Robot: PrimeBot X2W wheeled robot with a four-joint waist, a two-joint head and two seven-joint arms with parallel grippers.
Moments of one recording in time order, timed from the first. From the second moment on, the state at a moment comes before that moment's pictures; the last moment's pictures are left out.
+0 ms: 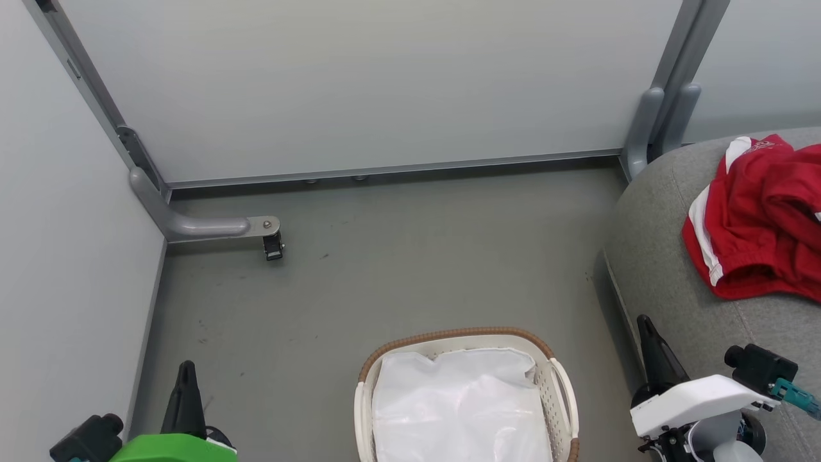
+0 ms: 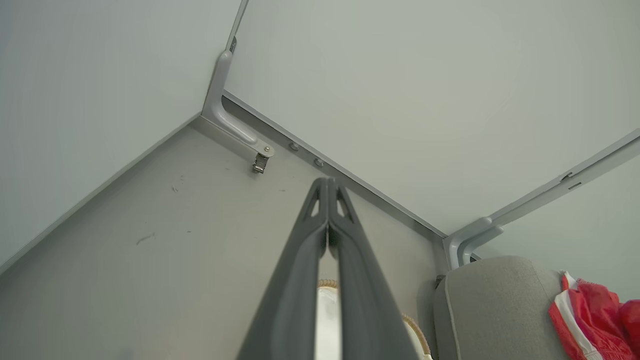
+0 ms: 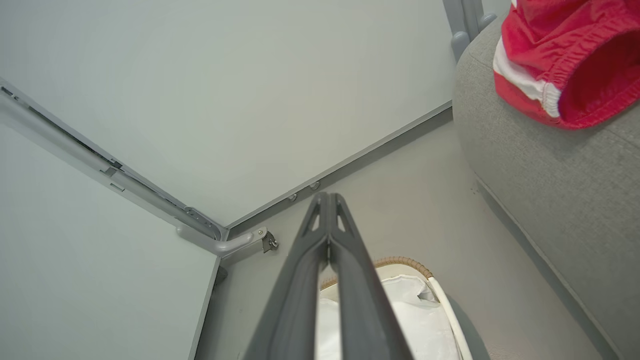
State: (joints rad) left arm 0.05 0.05 0.03 0.26 -0.72 -0.11 -0.14; right arm -0.06 -0.04 0.01 0.30 0.68 0.13 -0.14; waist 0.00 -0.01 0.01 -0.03
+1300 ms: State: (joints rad) left arm -0.03 0.05 0.07 0.25 -1.20 -0.12 0.00; right arm -0.08 -0.05 -0.06 0.27 1.19 0.13 0.00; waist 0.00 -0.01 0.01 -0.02
